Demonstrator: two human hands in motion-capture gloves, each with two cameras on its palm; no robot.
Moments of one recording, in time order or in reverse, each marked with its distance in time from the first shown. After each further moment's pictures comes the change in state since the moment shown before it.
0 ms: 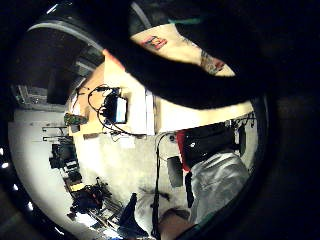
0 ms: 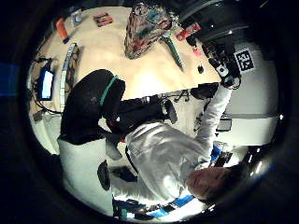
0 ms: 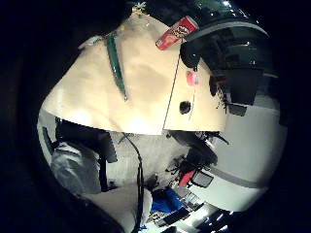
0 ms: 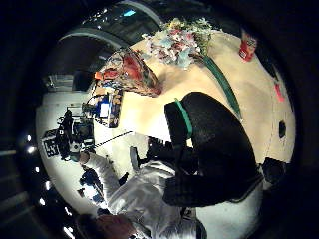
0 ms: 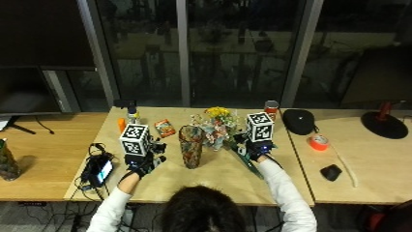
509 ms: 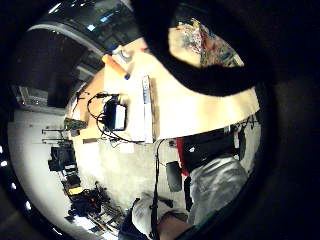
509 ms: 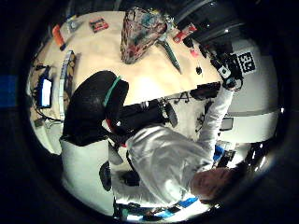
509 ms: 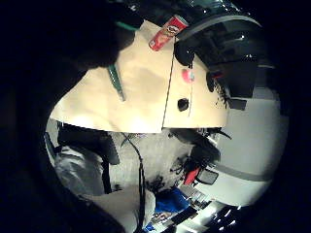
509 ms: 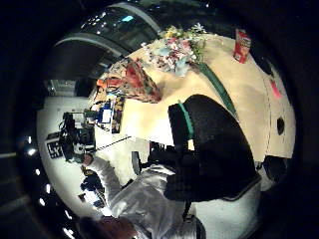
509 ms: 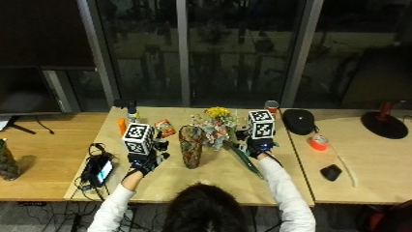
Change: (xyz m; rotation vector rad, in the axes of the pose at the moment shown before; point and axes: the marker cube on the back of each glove) left arm 0.008 -0.016 0.003 0.063 0.016 0.025; right arm 0.006 0.000 -0.009 0.015 0.007 0.065
